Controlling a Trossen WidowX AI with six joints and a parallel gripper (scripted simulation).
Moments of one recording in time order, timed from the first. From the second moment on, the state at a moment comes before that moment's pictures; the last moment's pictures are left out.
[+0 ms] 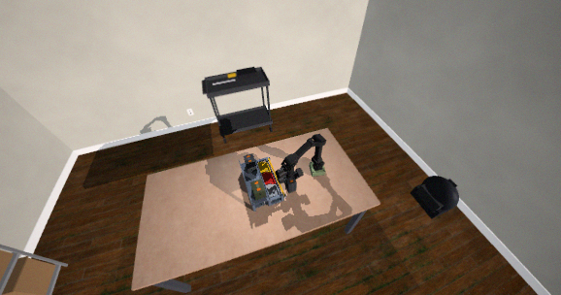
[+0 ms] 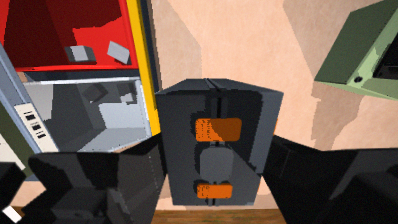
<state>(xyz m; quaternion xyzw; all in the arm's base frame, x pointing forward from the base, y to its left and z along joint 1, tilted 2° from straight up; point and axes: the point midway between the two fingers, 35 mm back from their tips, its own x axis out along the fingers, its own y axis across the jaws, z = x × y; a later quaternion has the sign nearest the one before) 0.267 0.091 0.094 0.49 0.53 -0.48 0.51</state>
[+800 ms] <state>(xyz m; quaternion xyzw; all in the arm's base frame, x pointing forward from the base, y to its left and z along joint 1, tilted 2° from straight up) 0.267 0.091 0.094 0.49 0.53 -0.48 0.51</state>
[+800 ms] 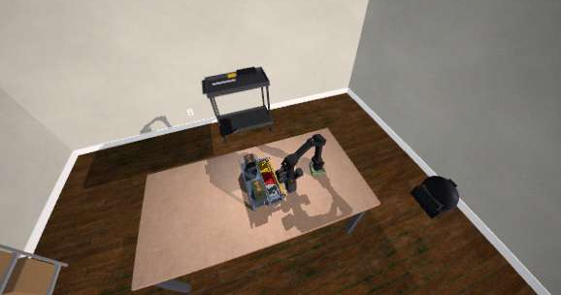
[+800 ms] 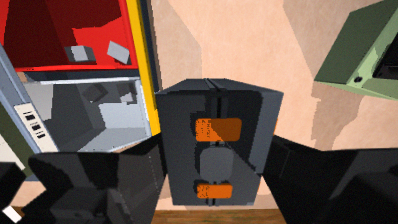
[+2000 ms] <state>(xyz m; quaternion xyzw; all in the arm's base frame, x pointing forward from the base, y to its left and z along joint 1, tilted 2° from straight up) 0.267 0.091 0.094 0.49 0.53 -0.48 0.51</state>
